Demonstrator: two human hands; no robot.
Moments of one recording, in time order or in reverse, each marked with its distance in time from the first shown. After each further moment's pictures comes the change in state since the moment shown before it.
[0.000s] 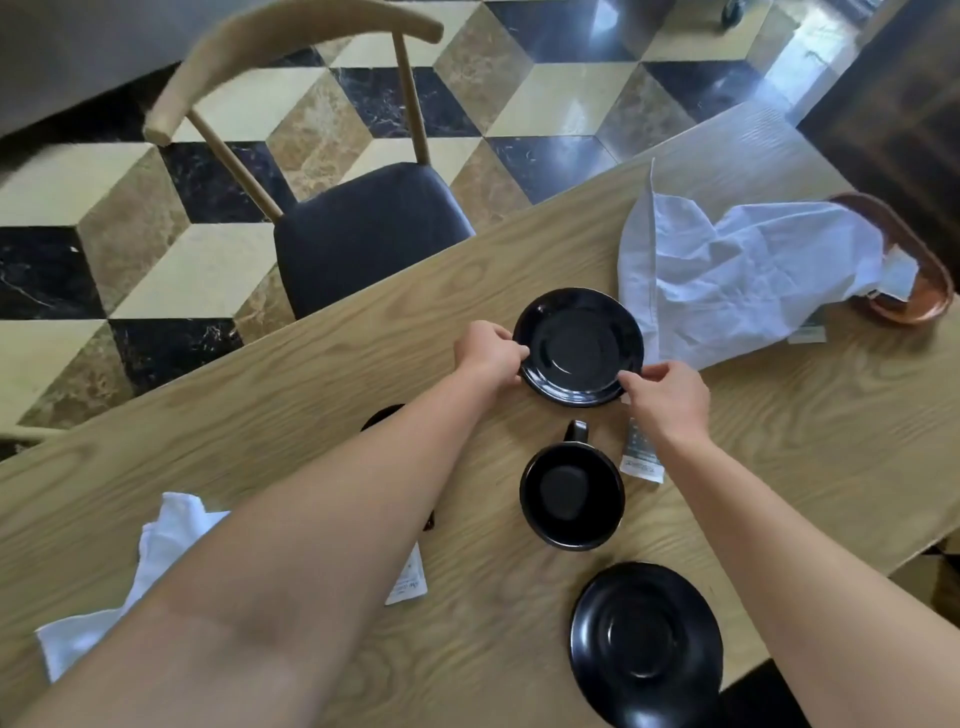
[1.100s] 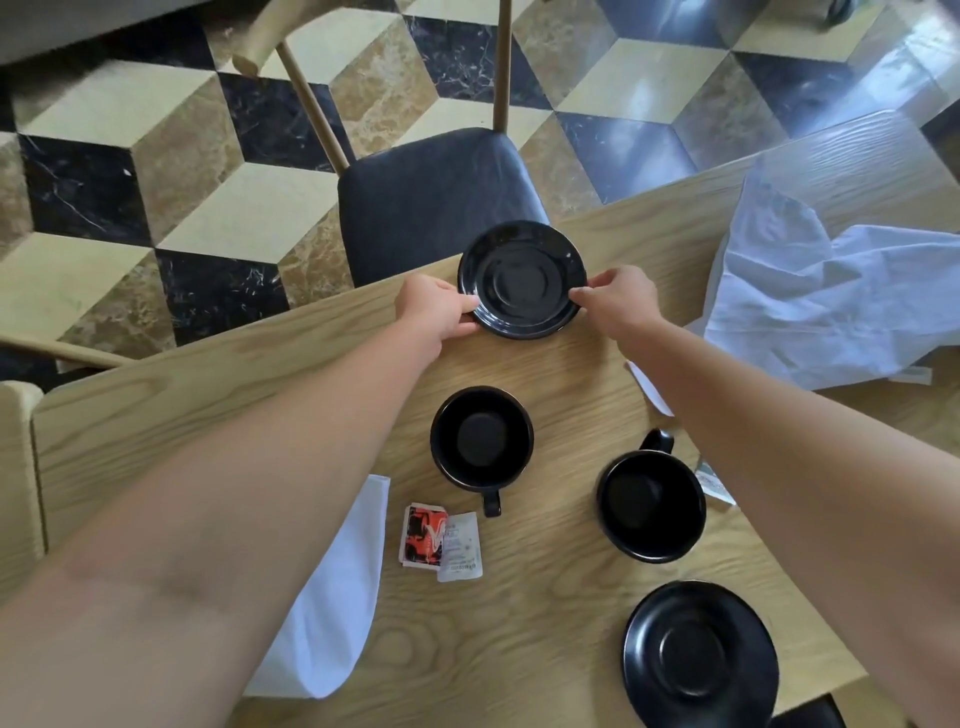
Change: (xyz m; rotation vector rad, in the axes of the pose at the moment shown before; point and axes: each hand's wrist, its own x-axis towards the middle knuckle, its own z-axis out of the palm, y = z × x) left_hand 0.049 -0.024 -0.145 -0.180 0.173 -0.078; right_hand 0.018 -0.135 0.106 -0.166 -0.305 -0.204
